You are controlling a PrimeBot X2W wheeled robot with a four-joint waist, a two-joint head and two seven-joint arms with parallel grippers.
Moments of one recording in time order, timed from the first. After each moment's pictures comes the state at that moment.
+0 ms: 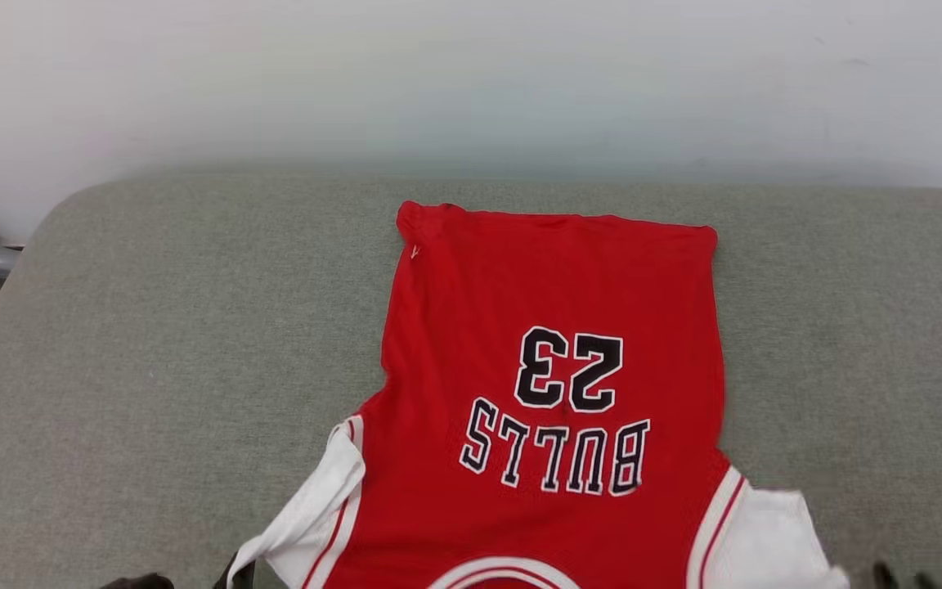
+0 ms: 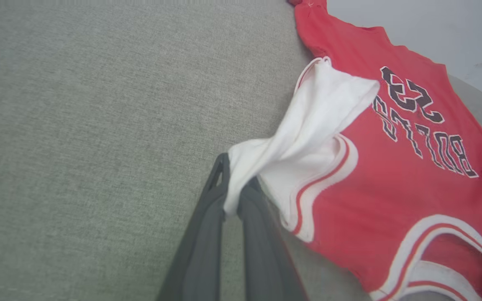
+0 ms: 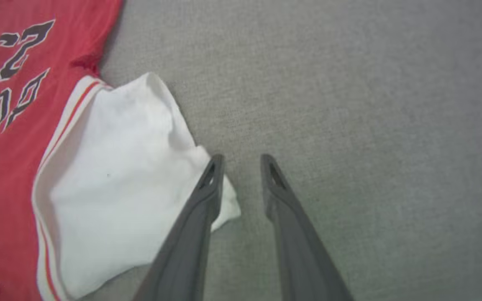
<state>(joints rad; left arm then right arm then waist) 0.16 0.49 -0.45 0.10 -0.88 0.23 -0.23 0.24 -0.05 -0.30 0.11 0.25 0.13 0.23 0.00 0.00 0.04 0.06</state>
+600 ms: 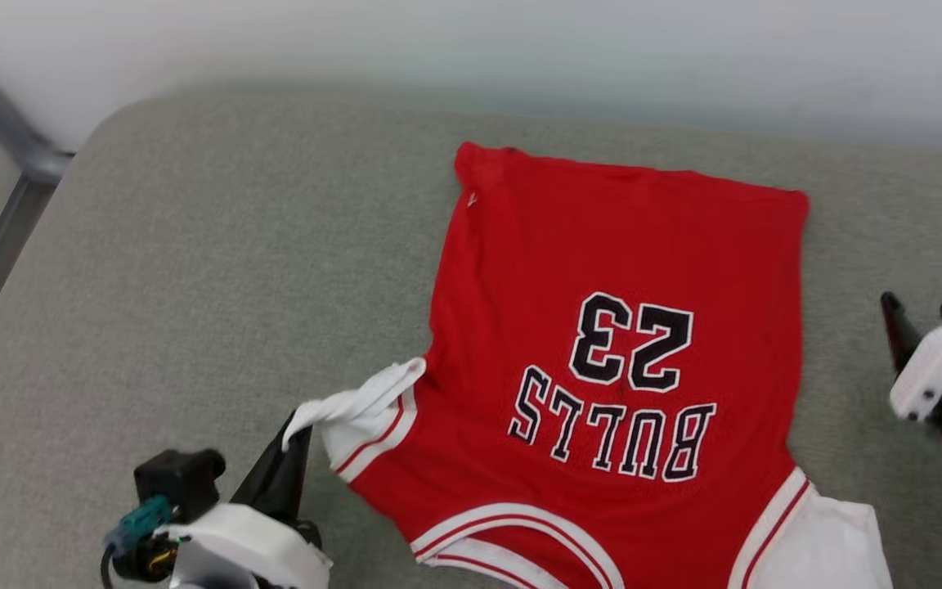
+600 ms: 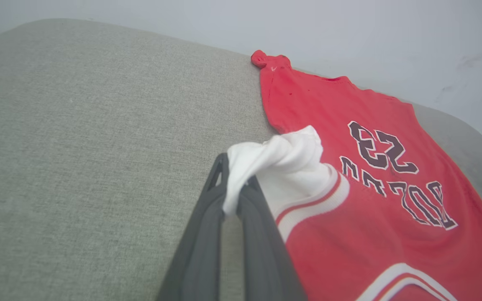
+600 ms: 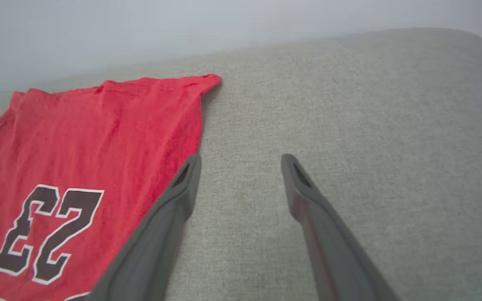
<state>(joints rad) -0.08 0.47 -0.51 0.07 -0.78 0.16 -0.23 -0.42 -0.14 -0.34 0.41 0.17 0.13 0.33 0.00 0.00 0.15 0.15</state>
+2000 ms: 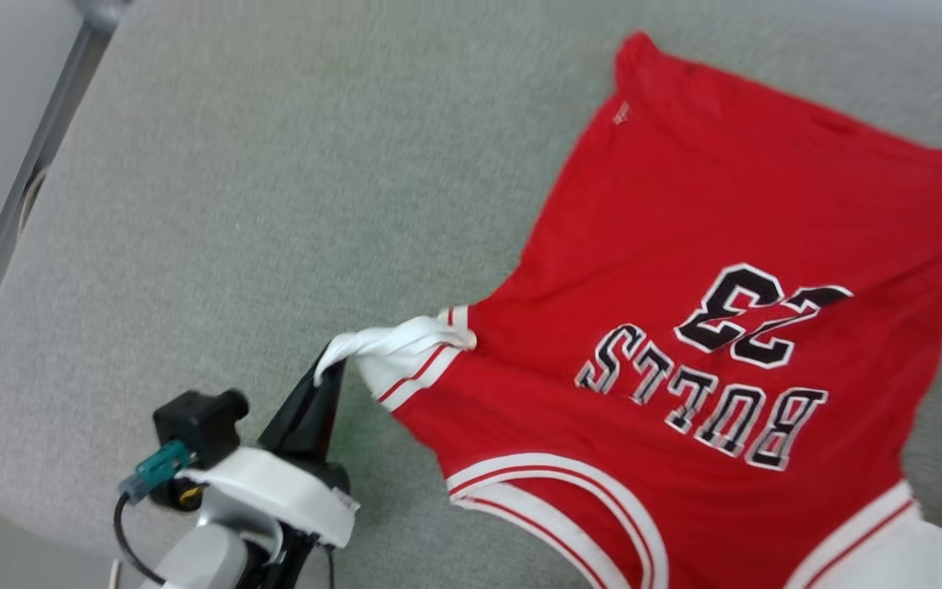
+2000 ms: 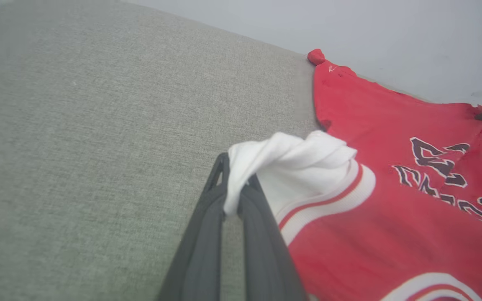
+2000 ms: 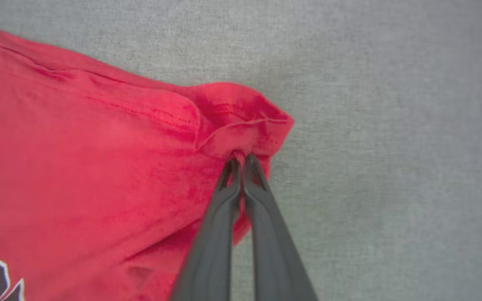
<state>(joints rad) -0.23 0.36 -0.48 0.15 -0.74 0.03 -0.26 -0.90 -0.29 -0.37 0.61 -0.08 0.13 0.95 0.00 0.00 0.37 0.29</state>
